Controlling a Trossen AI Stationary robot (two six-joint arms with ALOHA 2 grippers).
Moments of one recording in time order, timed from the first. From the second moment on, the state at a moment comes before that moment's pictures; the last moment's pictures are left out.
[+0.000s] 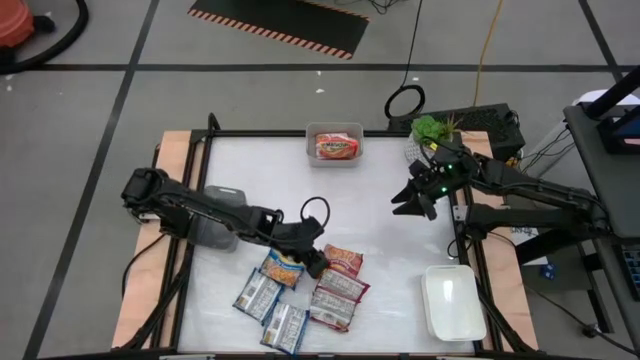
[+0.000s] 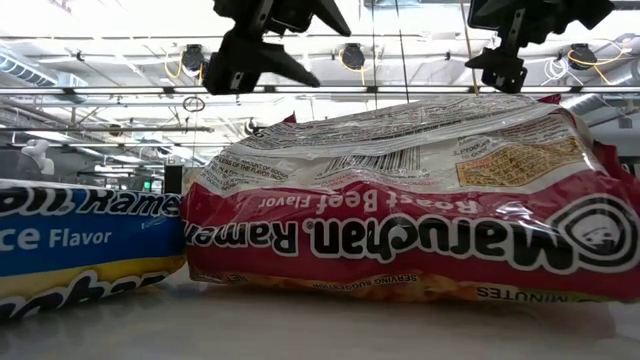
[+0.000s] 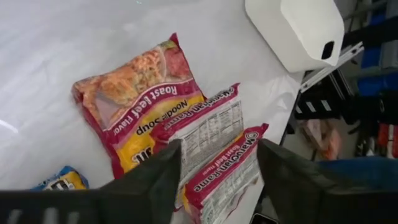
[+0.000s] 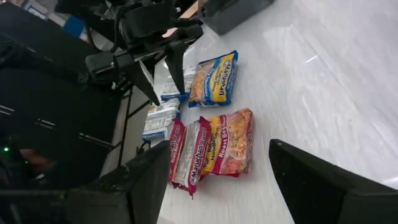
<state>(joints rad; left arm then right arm) -0.26 1.69 1.24 -0.31 0.03 -1.04 -0.36 0.77 0.72 -0.50 -0.61 0.48</state>
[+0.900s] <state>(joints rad) -0.22 1.79 1.24 -0.32 0.06 -1.62 -0.36 0.74 0.72 -0.50 -0.47 0.48</state>
